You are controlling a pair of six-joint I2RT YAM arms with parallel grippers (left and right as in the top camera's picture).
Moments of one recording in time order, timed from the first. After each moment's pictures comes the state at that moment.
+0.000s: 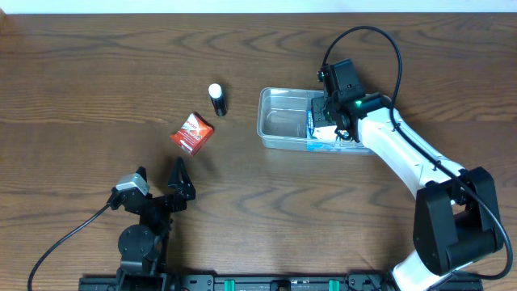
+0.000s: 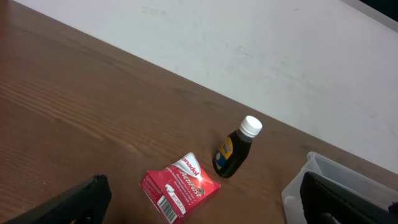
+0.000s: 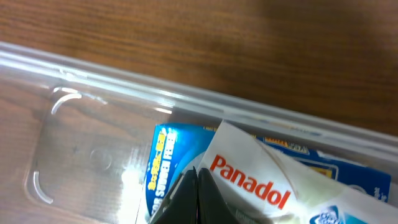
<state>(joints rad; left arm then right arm) -0.11 0.01 0.02 -0.11 -0.12 -0.46 0.36 1.79 1.23 -0.50 0.08 0.24</state>
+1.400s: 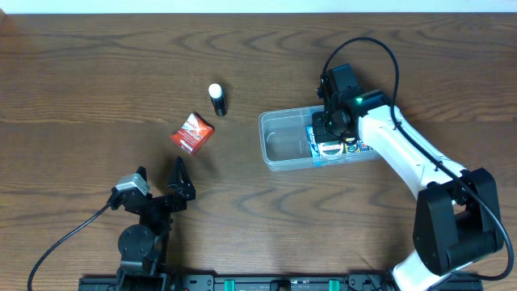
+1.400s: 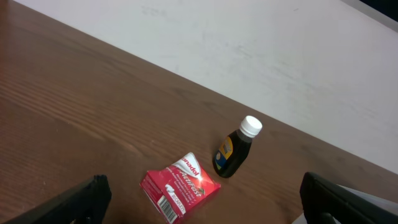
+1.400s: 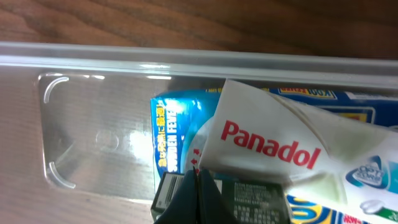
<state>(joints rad) -0.11 0.01 0.02 -0.11 -0.12 -0.46 0.36 1.79 1.26 -0.76 -0.03 0.25</state>
